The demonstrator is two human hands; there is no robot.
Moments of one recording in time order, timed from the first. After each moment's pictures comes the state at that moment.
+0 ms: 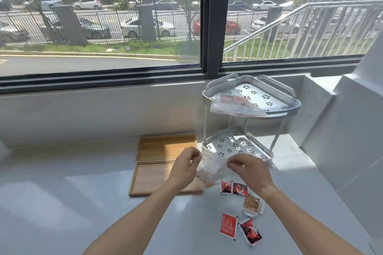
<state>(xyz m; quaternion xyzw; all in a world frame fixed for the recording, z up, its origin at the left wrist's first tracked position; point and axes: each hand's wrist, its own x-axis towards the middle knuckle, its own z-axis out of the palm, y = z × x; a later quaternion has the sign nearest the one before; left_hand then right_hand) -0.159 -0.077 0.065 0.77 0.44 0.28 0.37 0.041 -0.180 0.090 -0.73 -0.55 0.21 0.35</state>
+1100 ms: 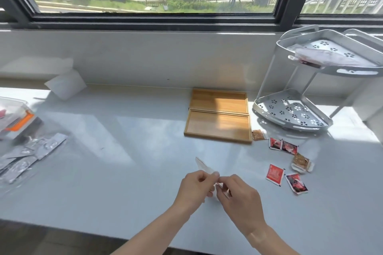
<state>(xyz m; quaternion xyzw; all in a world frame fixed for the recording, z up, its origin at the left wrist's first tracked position) -0.340 -0.262 0.052 0.50 0.60 0.22 0.58 -0.198 -0.309 0.026 -0.66 -0.67 0.08 0.32</state>
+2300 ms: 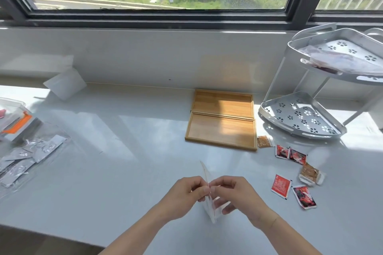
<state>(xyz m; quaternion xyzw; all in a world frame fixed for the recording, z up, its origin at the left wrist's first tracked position) -0.368 -0.224 0.049 0.63 0.51 0.14 0.57 -0.179 -0.250 0.056 -0.58 -0.40 0.65 0.28</state>
